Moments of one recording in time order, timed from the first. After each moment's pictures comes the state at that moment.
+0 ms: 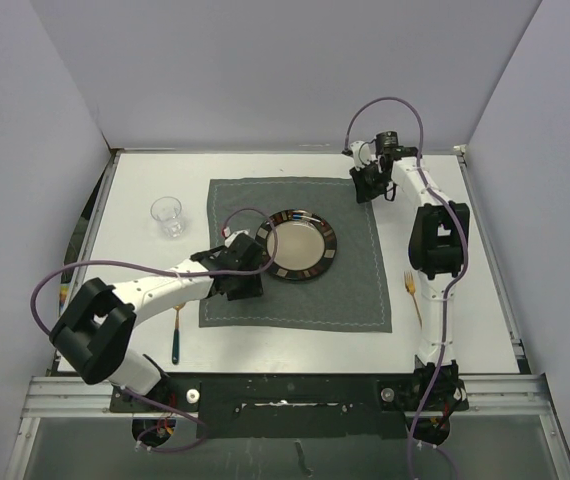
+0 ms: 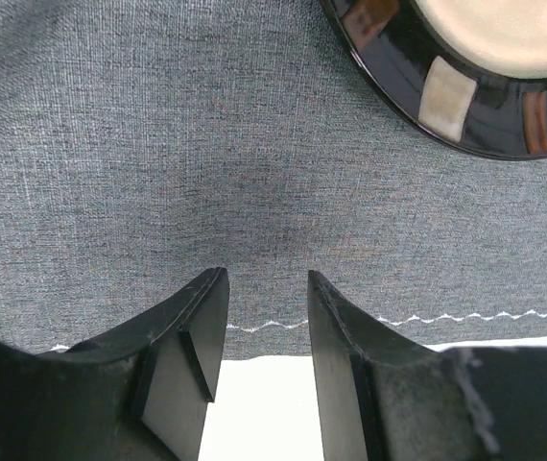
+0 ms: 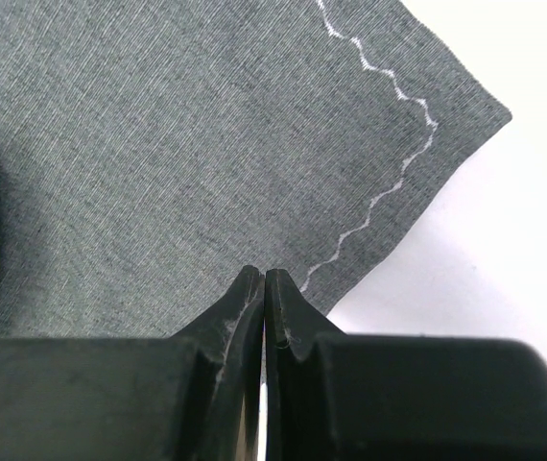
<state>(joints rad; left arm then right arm) -0.74 1.49 0.87 -0.47 -0.16 -0.81 0.11 2.35 2.08 -0.84 -0.31 -0.49</state>
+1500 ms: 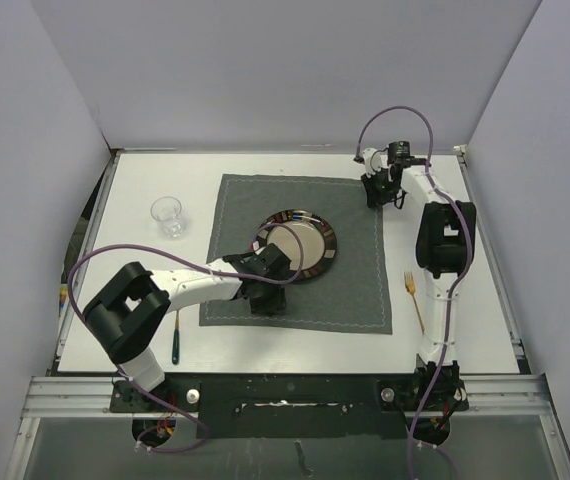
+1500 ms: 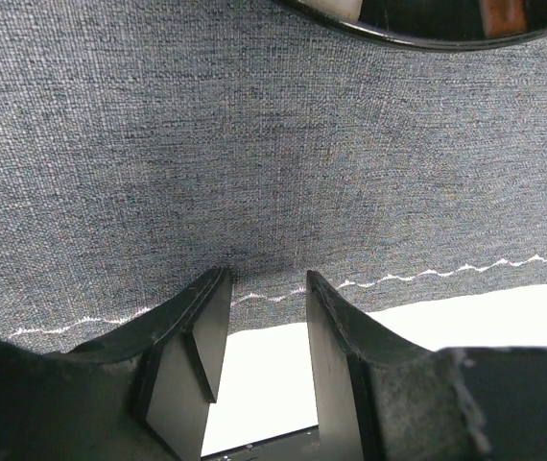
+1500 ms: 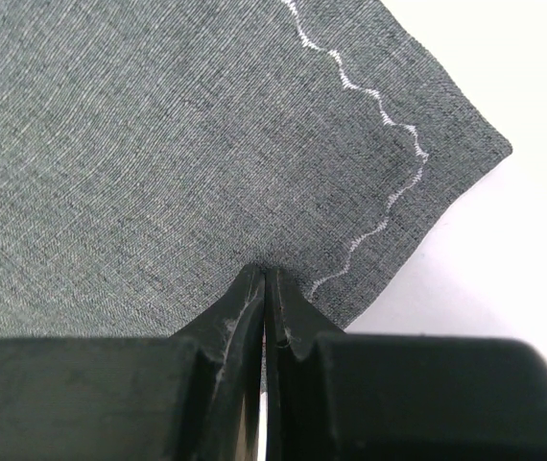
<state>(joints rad) -0.87 1.68 0.96 -0.48 -0.03 -0.92 0.04 2.37 1.97 -0.68 -0.31 -0.55</state>
